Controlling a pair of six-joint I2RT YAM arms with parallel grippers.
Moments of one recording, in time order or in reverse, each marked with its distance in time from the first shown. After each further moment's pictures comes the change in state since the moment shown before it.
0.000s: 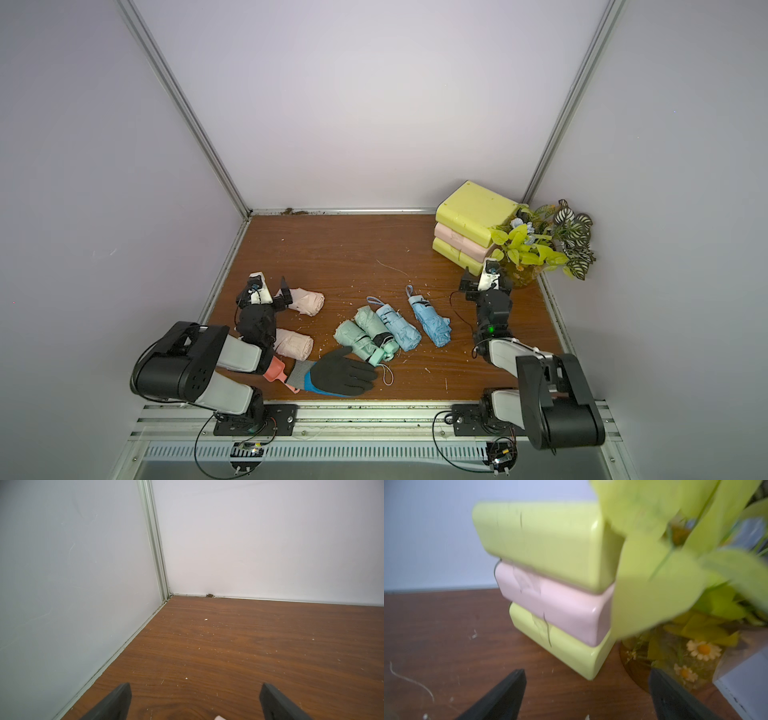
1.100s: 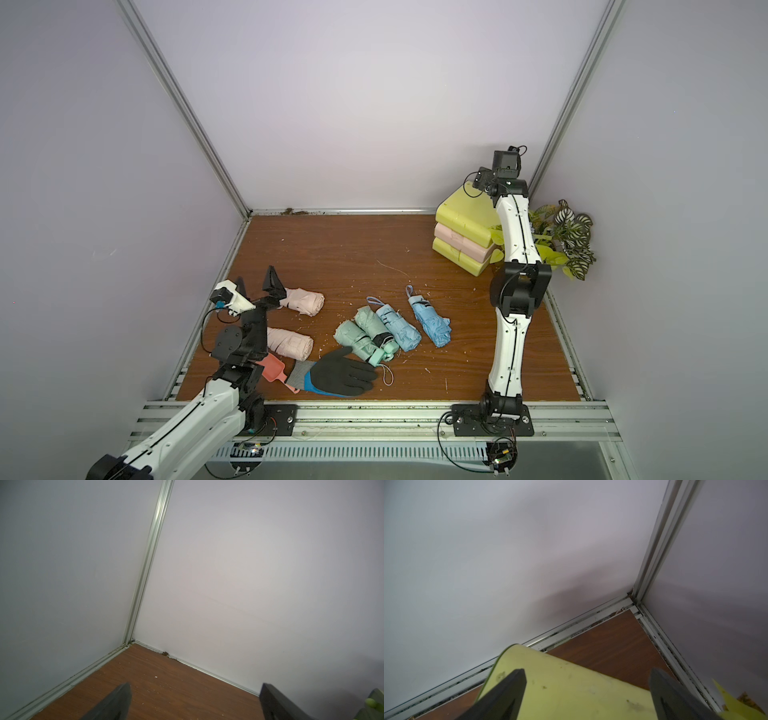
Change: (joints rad) left arm -0.189 -0.819 0.008 -0.513 -0.070 -0.303; right arm -0.140 1.092 2.200 -1.609 0.020 0.257
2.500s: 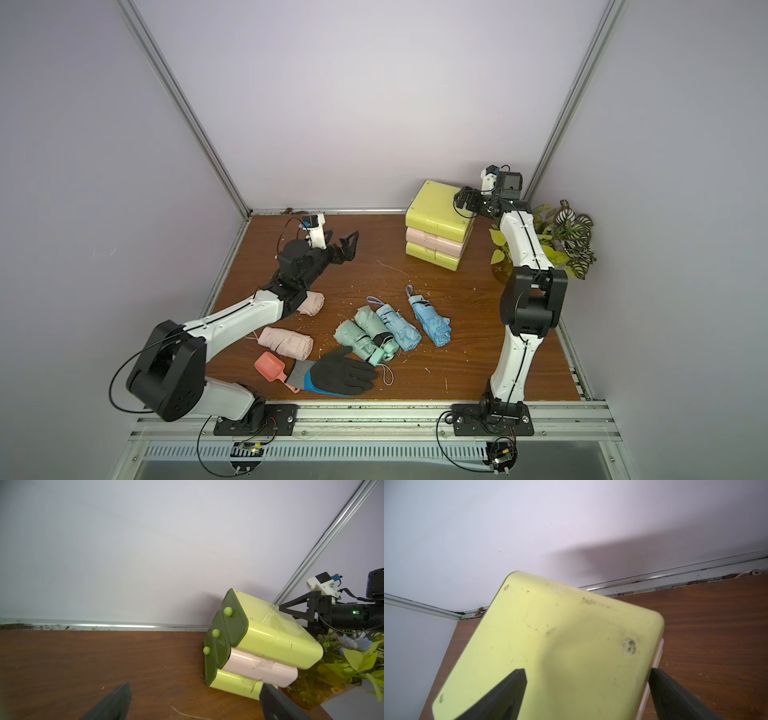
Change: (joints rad) left arm -0.181 0.799 0.805 -0.341 0.467 -0.110; right arm -0.013 -0.290 -0.570 0.269 -0.601 -0.034
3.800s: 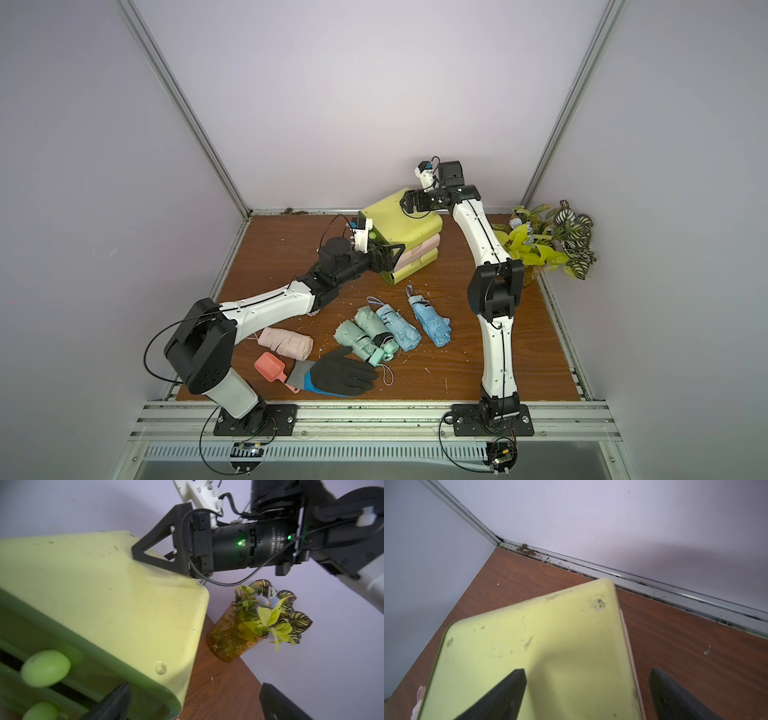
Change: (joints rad) left arm -0.209 0.137 0.151 -0.102 0.105 -0.140; right arm 0.289 0.214 0.394 -0.270 -0.020 -0.194
